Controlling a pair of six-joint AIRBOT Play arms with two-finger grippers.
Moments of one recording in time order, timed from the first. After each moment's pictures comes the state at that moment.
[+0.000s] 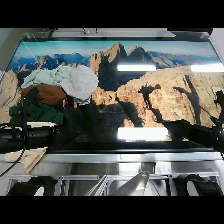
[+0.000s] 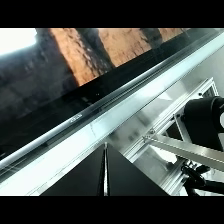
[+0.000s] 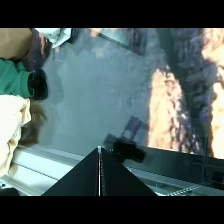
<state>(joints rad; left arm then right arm) -0.15 -0.55 0.66 0.74 -1.28 -1.30 -0.12 -0.40 0.52 -0.72 1.17 1.46</state>
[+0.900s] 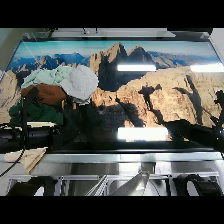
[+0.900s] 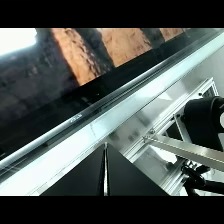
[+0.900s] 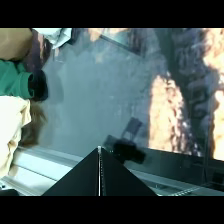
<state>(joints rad) -0.15 -0.55 0.66 0.74 -1.28 -1.30 -0.12 -0.40 0.52 -0.72 1.16 1.46</state>
